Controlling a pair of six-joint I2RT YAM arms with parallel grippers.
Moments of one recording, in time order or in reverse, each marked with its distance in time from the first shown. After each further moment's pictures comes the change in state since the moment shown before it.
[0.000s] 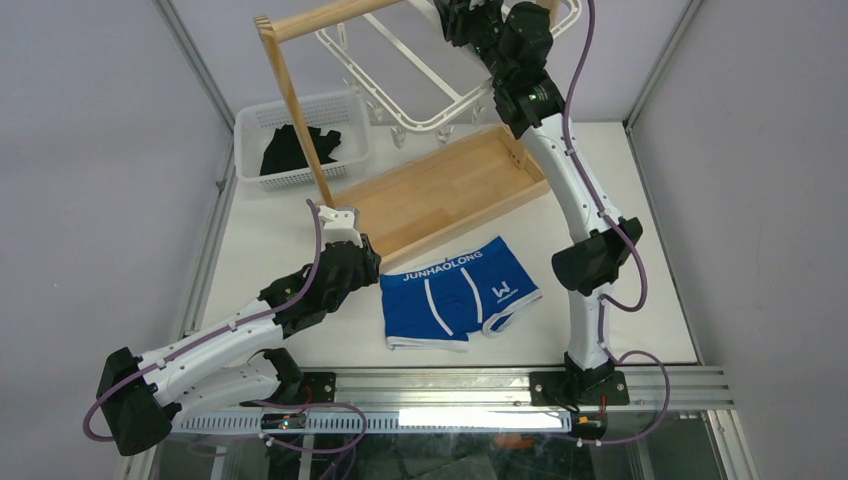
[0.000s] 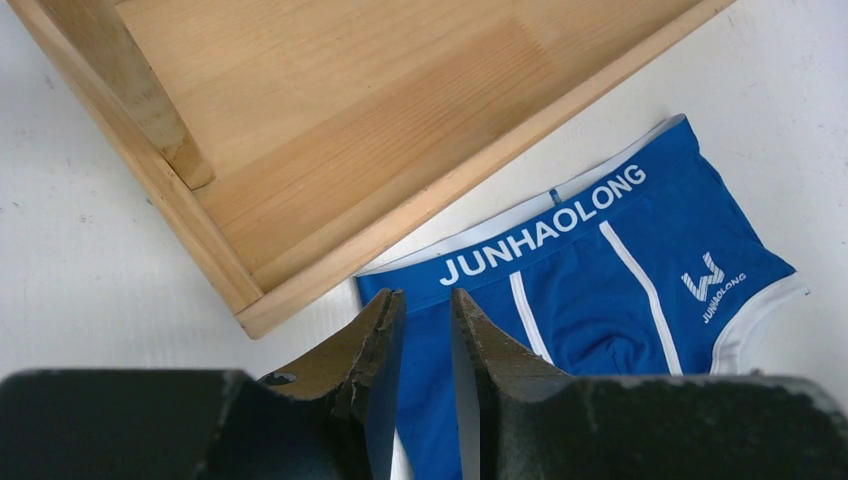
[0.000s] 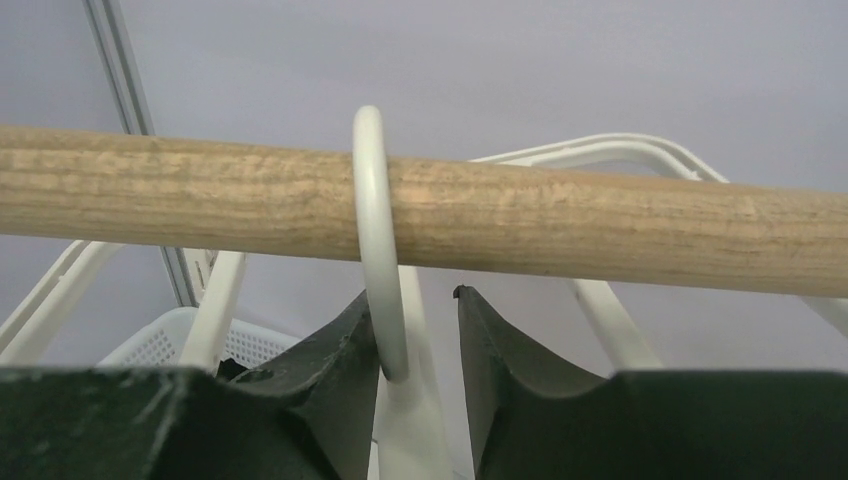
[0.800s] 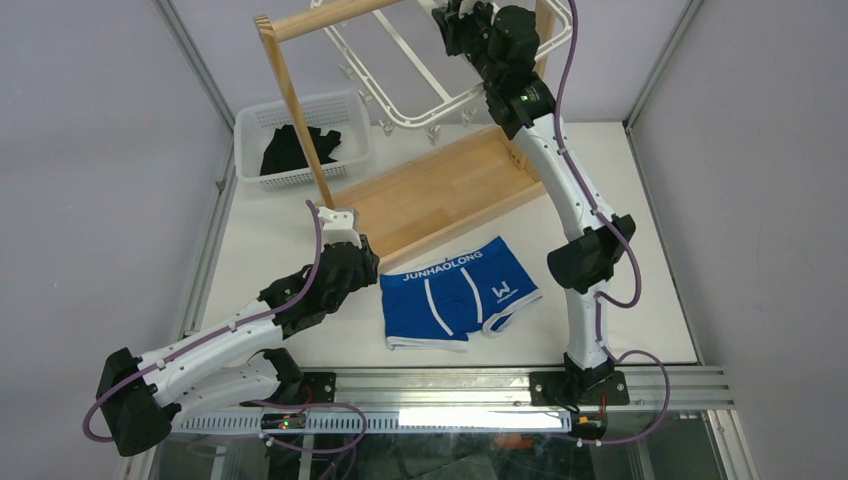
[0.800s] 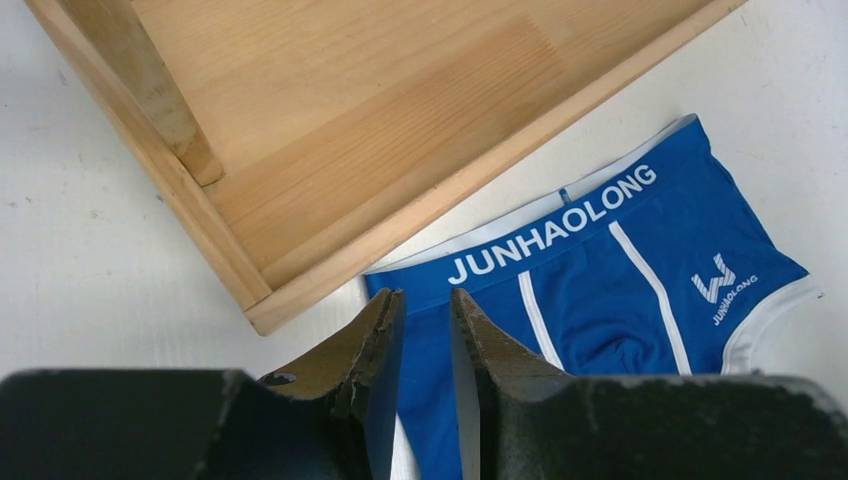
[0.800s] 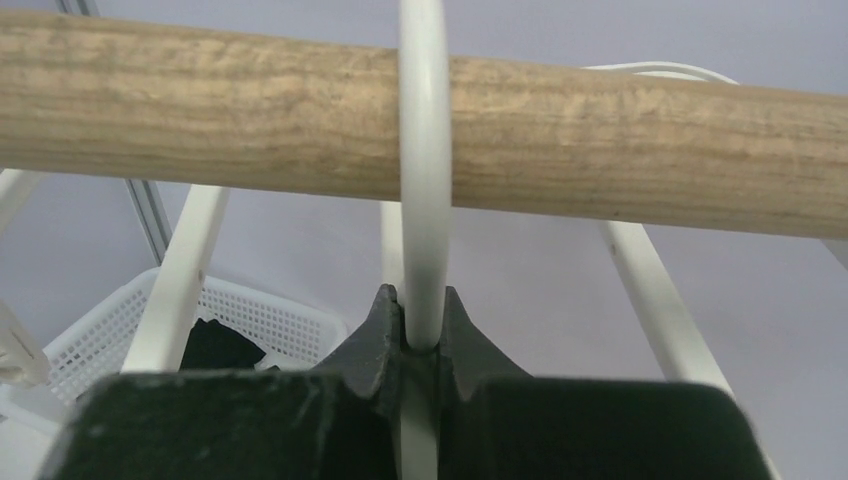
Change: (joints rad) left arm 0.000 -0.001 -0.002 -0.008 -0.007 0.000; right arm 0.015 0.035 0.018 -0.081 0.045 -0.037
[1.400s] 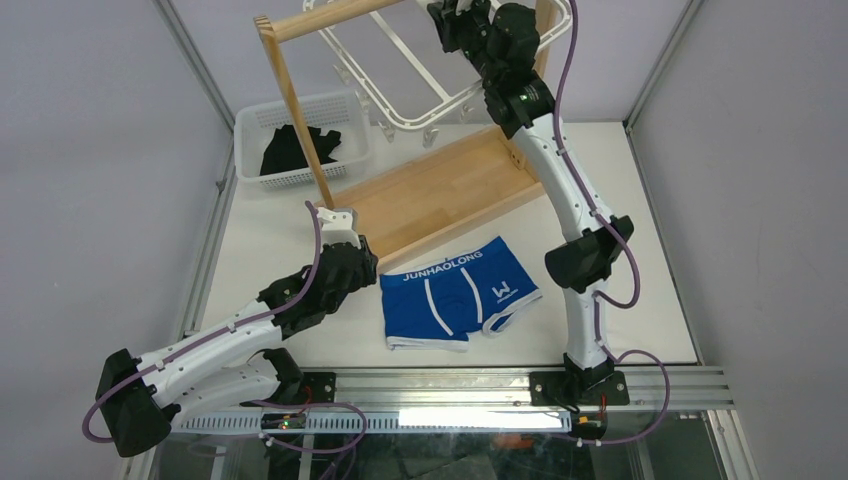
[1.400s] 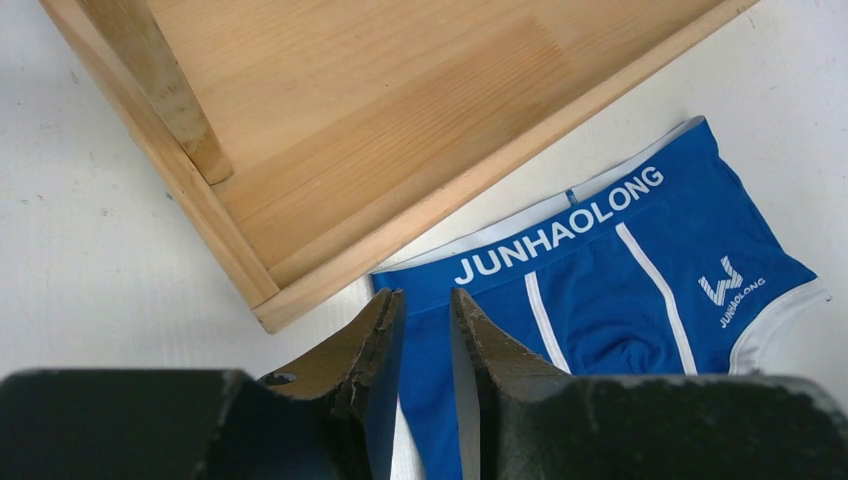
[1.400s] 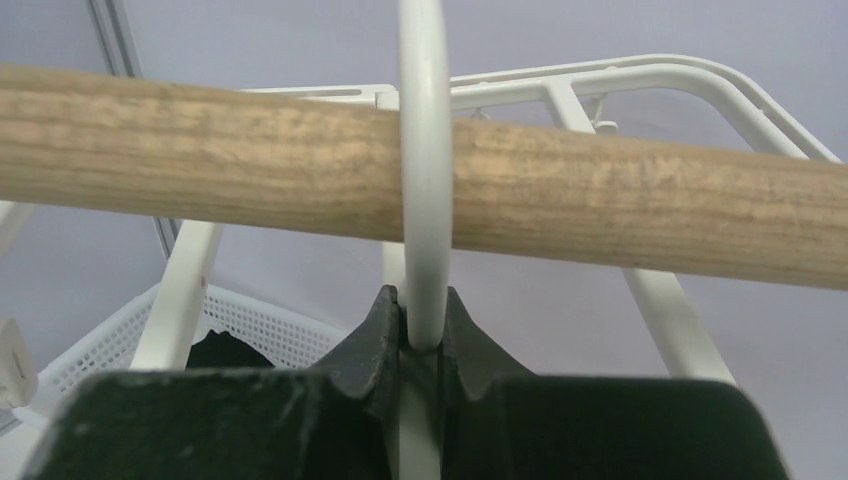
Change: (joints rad) left arm 0.000 -0.010 -0.006 -0.007 -0.016 0.000; right arm 0.015 0.011 0.044 -0.001 -0.021 -0.007
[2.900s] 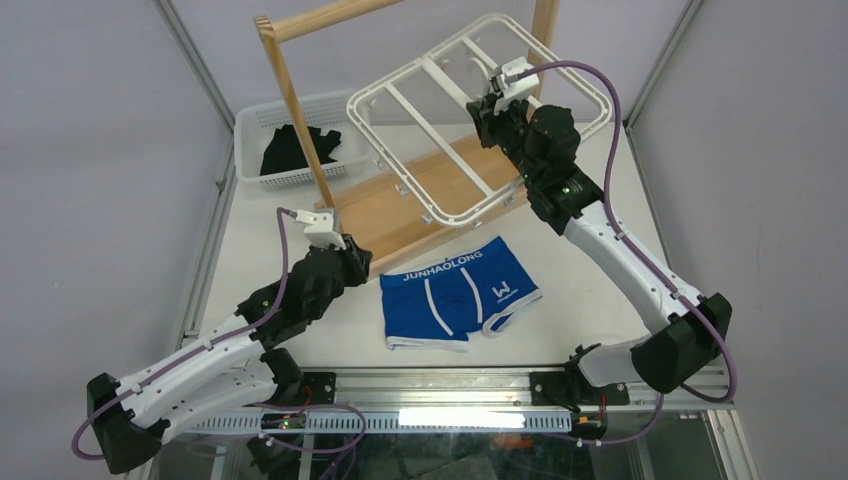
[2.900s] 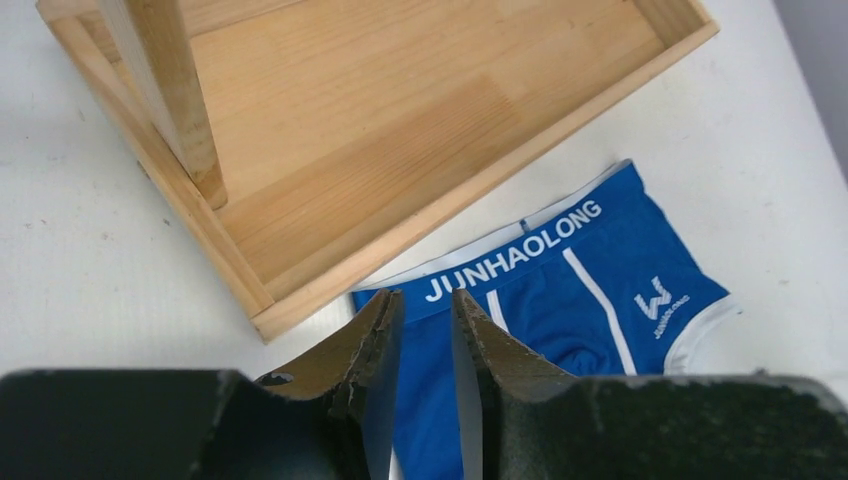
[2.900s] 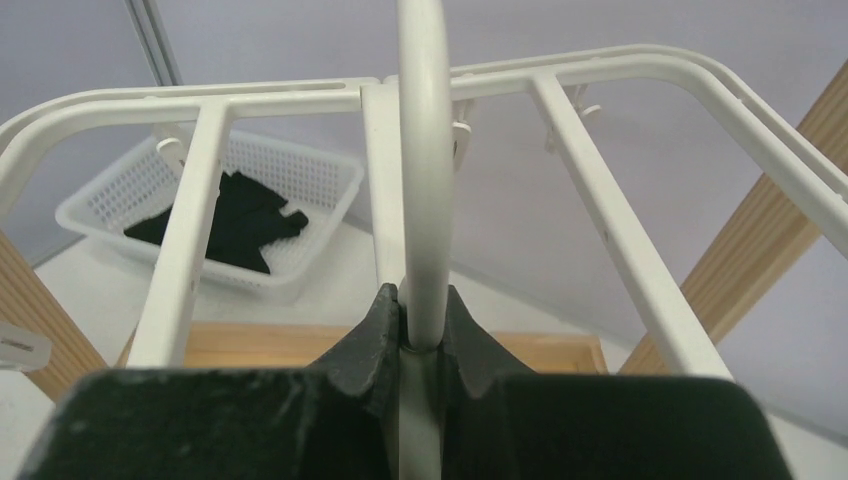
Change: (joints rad) left arm 0.000 -0.126 -0.008 -0.006 0.000 0.000; right arm 0.050 -0.695 -1.050 0.212 0.105 0.012
